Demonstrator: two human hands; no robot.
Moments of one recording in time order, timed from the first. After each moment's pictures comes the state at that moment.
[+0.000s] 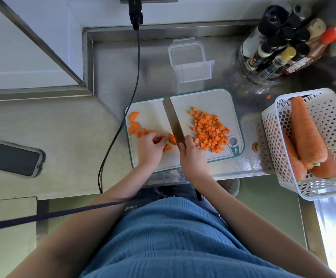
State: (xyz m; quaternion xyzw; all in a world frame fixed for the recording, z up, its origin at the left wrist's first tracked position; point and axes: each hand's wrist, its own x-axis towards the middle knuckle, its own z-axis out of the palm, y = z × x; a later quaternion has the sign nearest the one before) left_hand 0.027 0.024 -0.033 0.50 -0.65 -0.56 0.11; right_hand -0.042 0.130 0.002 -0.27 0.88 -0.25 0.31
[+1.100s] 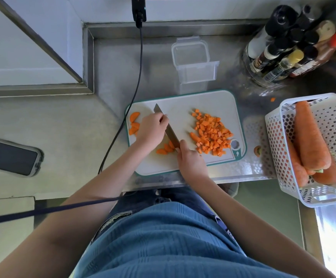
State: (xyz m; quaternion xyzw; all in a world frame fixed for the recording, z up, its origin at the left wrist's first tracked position) left_hand -0.009 -0.024 -0.010 0.40 -0.80 -0.45 0.02; right_hand -0.045 0.125 -0.016 -0.34 0.87 -0.11 0.34
